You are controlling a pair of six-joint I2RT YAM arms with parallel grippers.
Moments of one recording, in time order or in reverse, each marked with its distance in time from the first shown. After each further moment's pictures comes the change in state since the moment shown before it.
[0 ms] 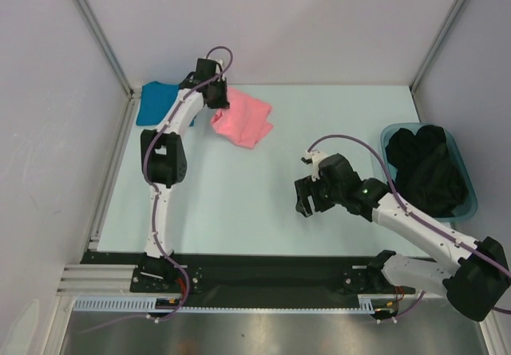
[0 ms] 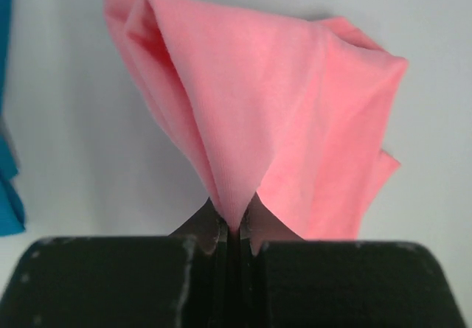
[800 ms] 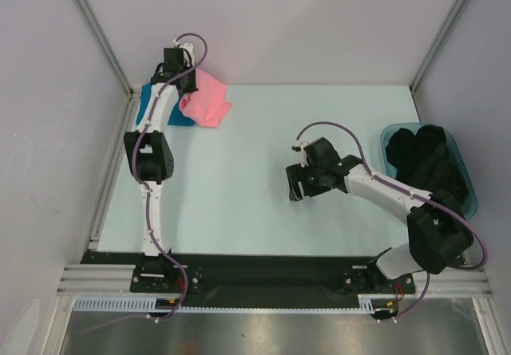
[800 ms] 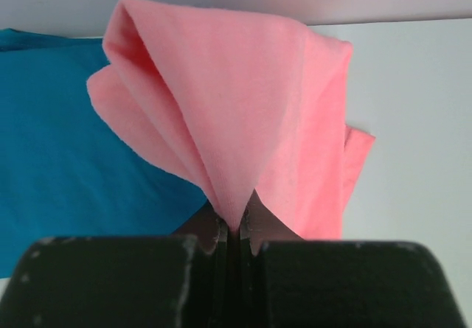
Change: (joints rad) left arm 0.166 0.064 0.171 0.055 -0.107 0.246; right arm -0.098 0.359 0.144 0.047 -0.056 -0.003
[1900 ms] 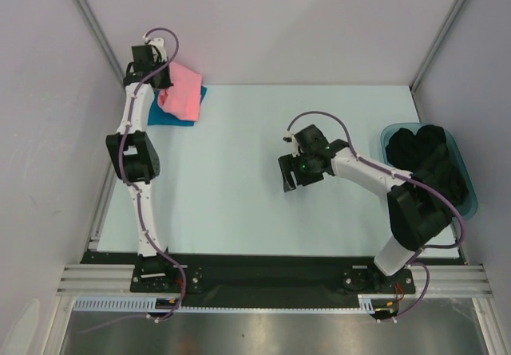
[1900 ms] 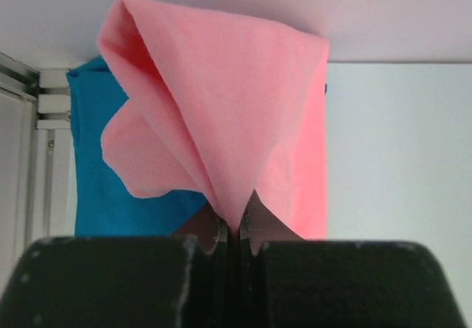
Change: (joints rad) left arm 0.137 -0.051 0.002 0.043 0.076 0.040; right arm -0.018 0.171 0.181 -0.067 -0.025 -0.042
